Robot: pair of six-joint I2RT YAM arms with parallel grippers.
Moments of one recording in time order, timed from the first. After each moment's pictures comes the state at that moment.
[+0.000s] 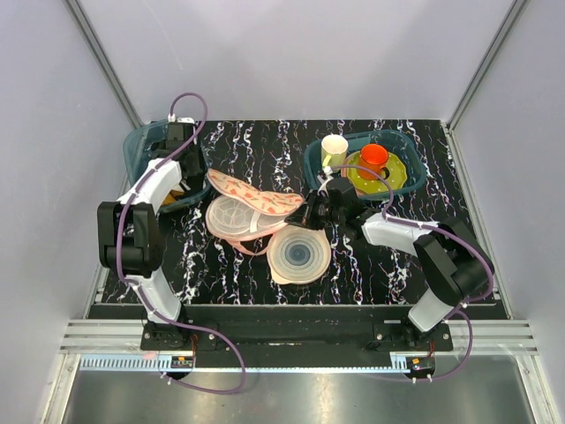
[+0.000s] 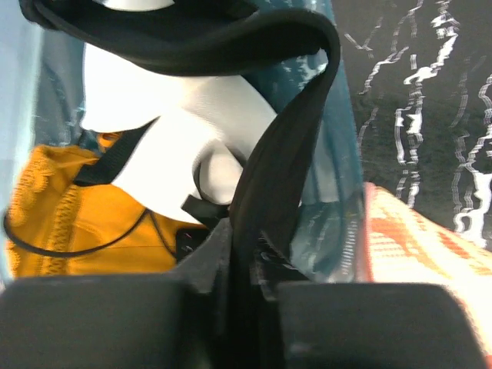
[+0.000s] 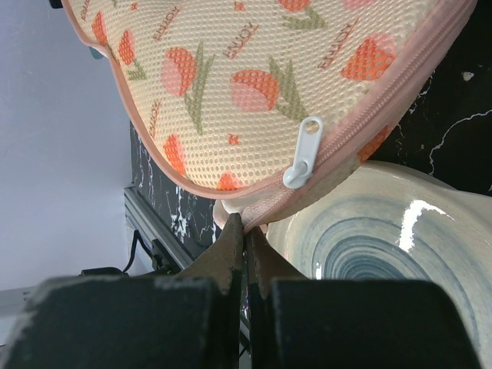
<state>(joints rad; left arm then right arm) -0.05 1.78 1.39 -0.41 -0.23 -0.11 0.60 1.64 0.84 0.27 -0.39 0.93</state>
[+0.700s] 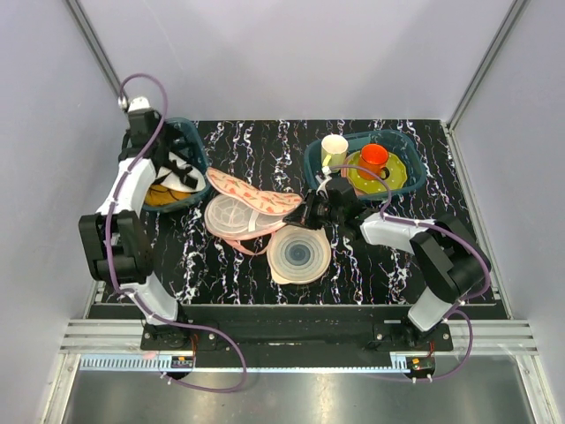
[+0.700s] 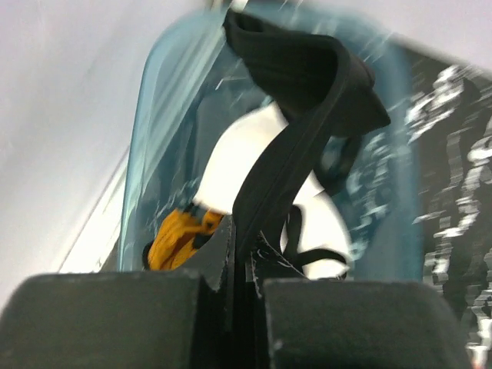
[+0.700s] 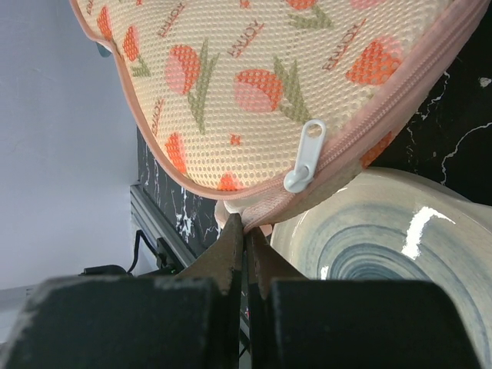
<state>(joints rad) 0.07 1.70 1.47 -0.24 -0.32 -0.13 0.60 1.66 0.84 0.32 -0.41 0.94</state>
